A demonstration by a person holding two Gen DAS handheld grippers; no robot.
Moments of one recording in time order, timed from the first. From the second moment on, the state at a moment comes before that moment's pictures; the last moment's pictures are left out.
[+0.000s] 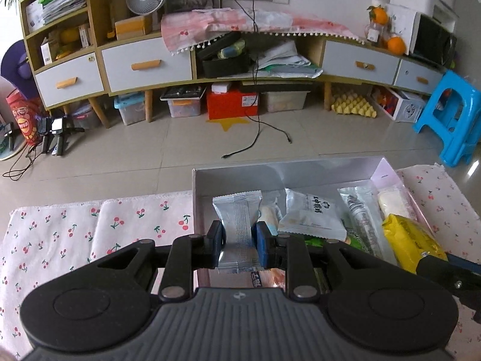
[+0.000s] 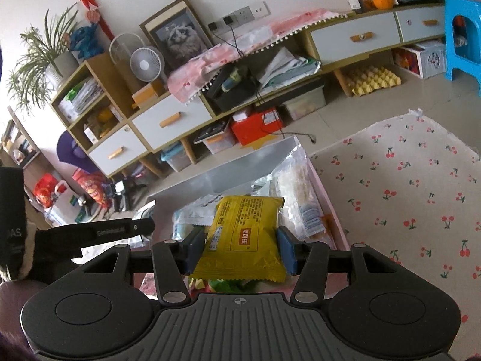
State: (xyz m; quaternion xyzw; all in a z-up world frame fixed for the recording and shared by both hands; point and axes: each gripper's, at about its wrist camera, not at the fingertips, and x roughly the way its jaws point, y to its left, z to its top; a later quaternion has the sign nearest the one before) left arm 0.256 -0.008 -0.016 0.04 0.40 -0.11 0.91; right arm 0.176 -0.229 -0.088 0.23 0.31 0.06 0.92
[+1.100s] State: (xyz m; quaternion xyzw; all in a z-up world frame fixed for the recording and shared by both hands) left arm 0.195 -0.008 0.010 0.03 0.39 -0.10 0.91; right arm 0.148 -0.233 -0.067 0.23 0.32 0.06 0.92
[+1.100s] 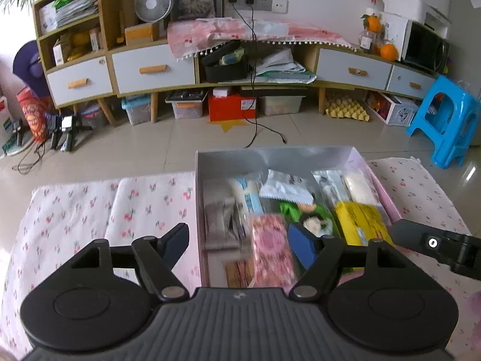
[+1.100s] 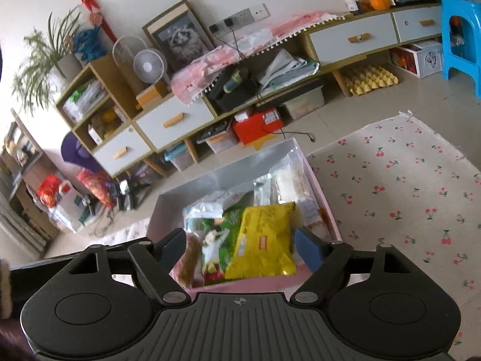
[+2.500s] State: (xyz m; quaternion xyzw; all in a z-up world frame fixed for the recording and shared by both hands) left arm 0.099 -0.005 -0.035 -0.13 0.50 -0.06 0.86; right arm 0.101 -0.256 -0.099 0.08 0.40 0.06 0.91
